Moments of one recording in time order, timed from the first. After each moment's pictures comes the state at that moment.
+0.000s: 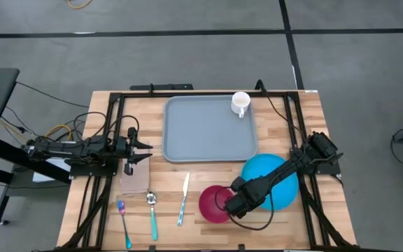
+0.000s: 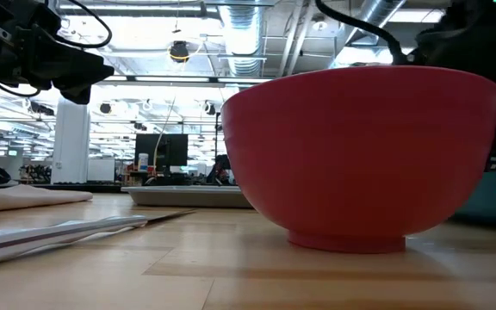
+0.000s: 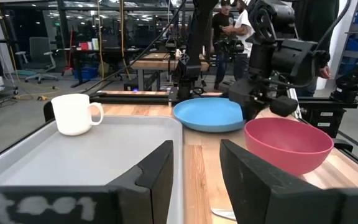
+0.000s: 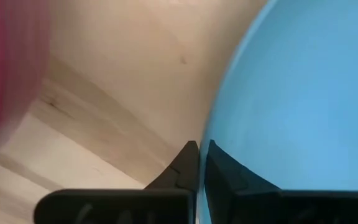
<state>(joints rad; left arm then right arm) -0.07 0.02 0.01 0.04 -0.09 -0.01 0.54 1.92 1.31 -1.07 -0.05 1.31</state>
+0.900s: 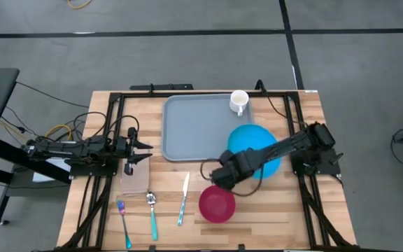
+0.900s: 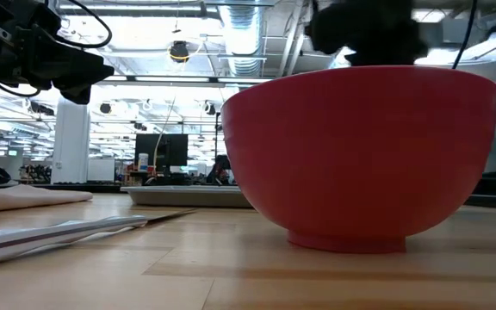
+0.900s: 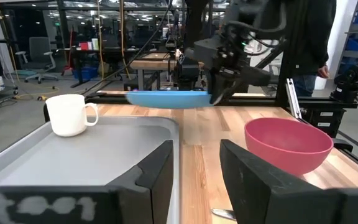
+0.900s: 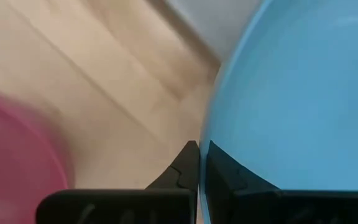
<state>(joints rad) -0.07 0.02 0.01 0.04 -0.09 -0.01 0.30 1.87 1.55 -1.31 0.21 1.02</state>
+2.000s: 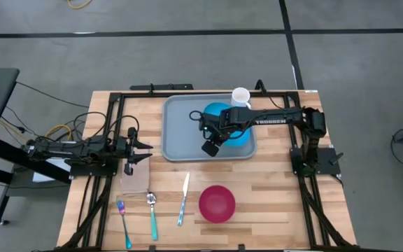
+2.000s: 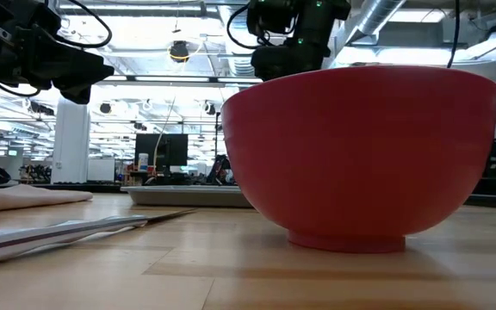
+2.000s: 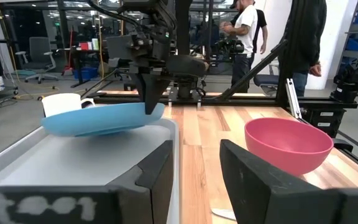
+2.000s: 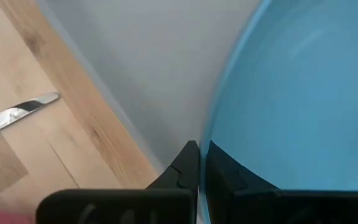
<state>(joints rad) -0.07 0.02 0.01 0.04 -0.09 -0.01 -0.12 1.89 1.58 -0.97 0.04 0.42</state>
